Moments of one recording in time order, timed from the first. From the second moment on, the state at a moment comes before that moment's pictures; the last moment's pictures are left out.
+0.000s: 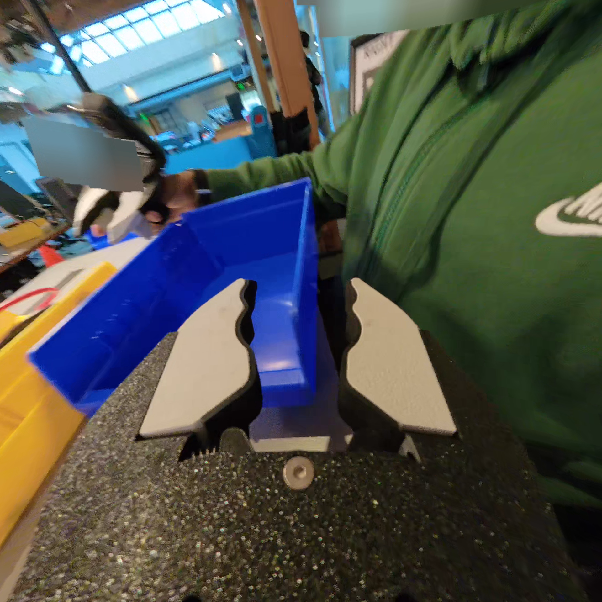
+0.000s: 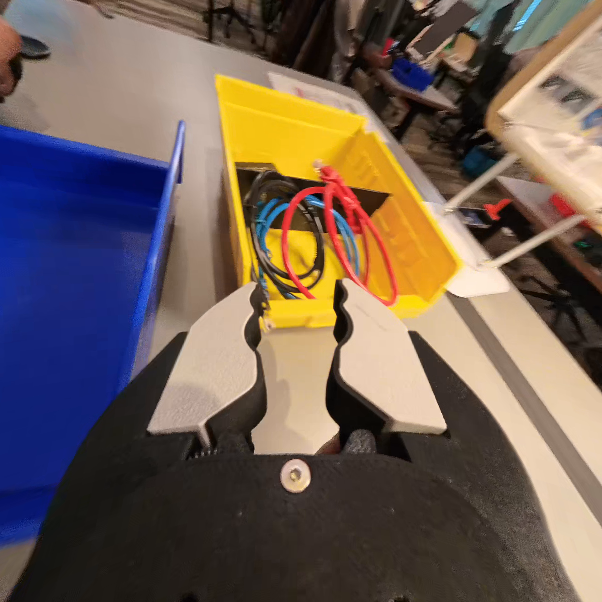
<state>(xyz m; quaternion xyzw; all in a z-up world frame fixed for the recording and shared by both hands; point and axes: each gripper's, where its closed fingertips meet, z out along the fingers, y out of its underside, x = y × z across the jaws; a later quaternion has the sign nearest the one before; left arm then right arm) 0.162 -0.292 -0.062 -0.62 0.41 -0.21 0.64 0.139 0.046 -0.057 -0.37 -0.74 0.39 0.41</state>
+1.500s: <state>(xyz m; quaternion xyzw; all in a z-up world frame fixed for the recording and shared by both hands) -0.245 -0.299 -0.074 -0.86 -0.11 0.23 0.44 0.290 0.181 -0.067 -0.47 -0.79 -0.09 0.39</state>
